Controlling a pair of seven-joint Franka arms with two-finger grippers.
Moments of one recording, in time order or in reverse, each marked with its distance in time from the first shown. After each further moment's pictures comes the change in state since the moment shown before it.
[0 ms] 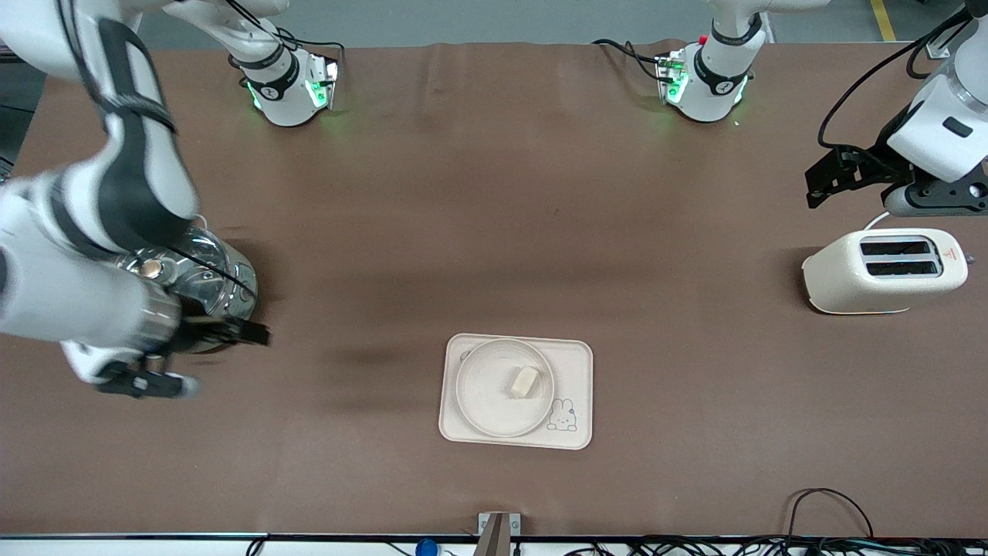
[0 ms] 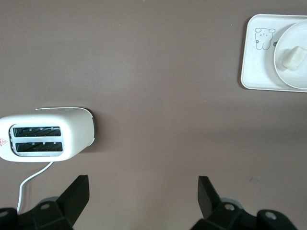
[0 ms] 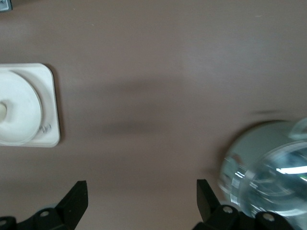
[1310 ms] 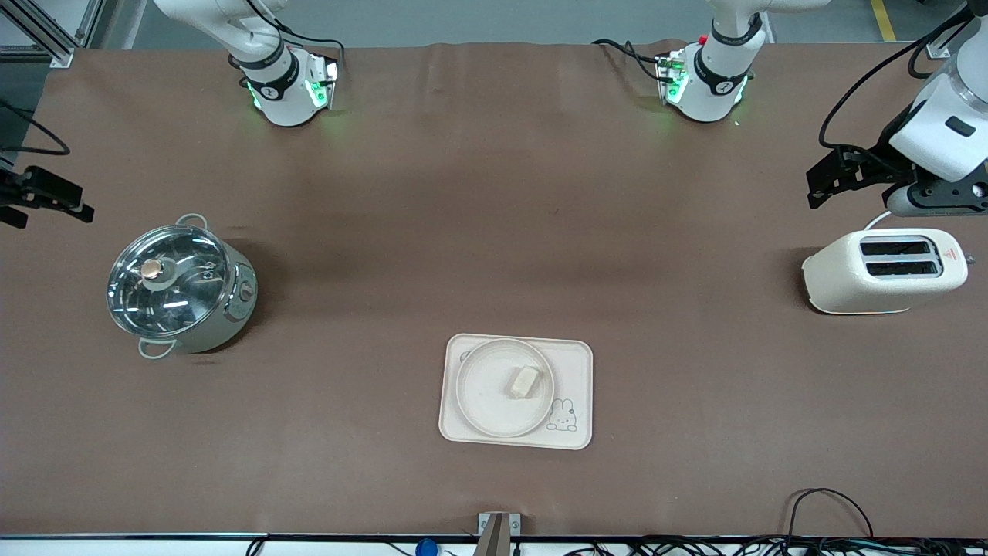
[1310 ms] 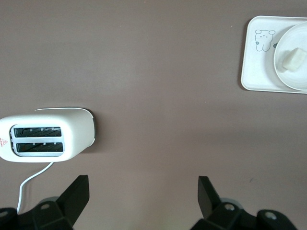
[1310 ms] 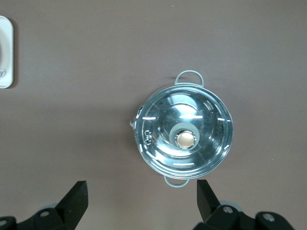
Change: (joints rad) left arm 0.004 0.001 0.003 0.003 0.000 0.000 0.000; right arm 0.085 -0.469 -0.351 -0.358 -0.011 -0.076 -0.372
